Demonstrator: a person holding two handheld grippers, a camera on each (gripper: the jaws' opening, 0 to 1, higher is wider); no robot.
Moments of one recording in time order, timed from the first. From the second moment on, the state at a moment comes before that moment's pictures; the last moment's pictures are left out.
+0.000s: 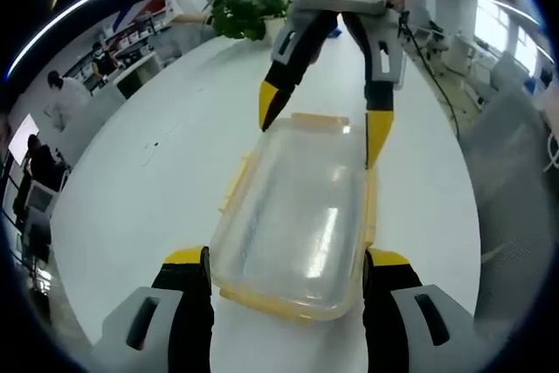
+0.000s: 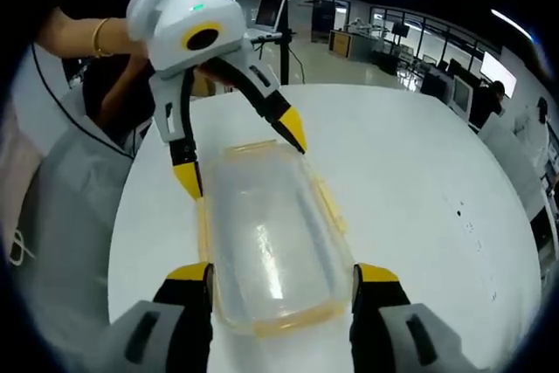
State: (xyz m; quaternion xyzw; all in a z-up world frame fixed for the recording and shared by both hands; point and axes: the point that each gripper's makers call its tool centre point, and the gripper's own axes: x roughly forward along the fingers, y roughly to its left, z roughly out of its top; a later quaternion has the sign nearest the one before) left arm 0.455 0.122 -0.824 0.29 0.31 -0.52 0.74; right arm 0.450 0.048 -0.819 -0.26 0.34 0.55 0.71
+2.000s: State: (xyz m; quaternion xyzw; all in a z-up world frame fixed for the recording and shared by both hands) left arm 0.375 0.145 -0.769 0.17 0.25 -0.45 0.84; right arm 0.391 -0.002 -0.784 -0.21 0.29 0.42 0.84
